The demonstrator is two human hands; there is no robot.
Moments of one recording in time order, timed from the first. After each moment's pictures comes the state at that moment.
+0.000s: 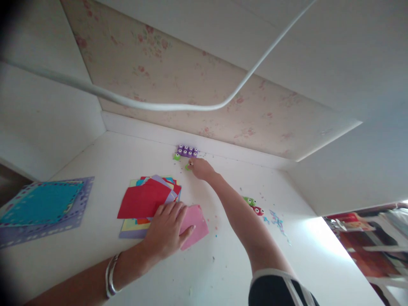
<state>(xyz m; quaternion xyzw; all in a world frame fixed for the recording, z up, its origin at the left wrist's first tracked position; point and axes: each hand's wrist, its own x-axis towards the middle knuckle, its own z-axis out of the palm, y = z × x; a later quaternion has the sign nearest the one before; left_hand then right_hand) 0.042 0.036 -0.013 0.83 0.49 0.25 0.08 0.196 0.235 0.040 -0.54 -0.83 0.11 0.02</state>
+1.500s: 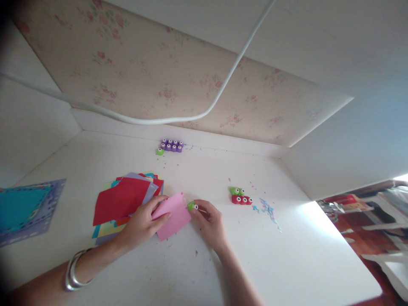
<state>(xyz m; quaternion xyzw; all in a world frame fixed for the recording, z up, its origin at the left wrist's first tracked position) 0.043 0.054 -0.004 0.71 0.50 0.30 0.39 0.270 0.027 -0.015 -0.54 -0.53 0.44 0.48</state>
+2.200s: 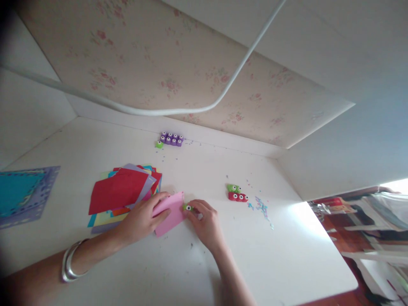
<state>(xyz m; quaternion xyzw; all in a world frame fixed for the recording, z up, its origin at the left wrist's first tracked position) 0.048 0.046 -0.015 0.77 0.46 0.30 0.33 0.268 0.015 0.004 -0.59 -0.67 0.30 0.34</state>
